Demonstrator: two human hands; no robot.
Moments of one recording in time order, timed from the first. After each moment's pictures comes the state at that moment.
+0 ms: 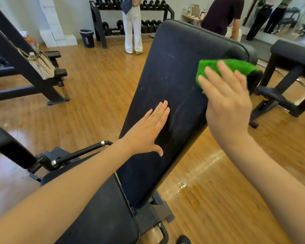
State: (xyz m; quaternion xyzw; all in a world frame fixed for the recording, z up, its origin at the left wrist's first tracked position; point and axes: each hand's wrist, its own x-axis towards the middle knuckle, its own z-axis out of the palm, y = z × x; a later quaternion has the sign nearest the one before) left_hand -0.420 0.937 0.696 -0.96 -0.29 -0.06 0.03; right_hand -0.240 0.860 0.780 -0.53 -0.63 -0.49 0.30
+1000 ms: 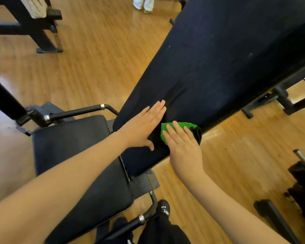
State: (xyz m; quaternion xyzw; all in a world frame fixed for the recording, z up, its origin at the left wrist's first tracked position) left_hand -0.467 0.932 0.592 -0.95 -0.29 -0.04 -0.07; right_hand -0.330 0.815 0.623 -0.62 -0.76 -0.22 0.02
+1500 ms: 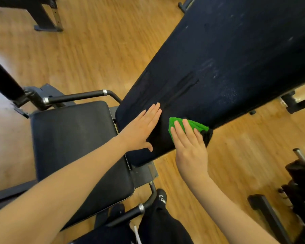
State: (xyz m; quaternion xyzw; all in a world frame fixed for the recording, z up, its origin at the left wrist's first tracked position) left_hand -0.479 0.916 0.538 -0.93 -0.34 -0.04 -0.11; right_hand -0.329 0.802 0.596 -0.63 -0.74 -0.22 0.02
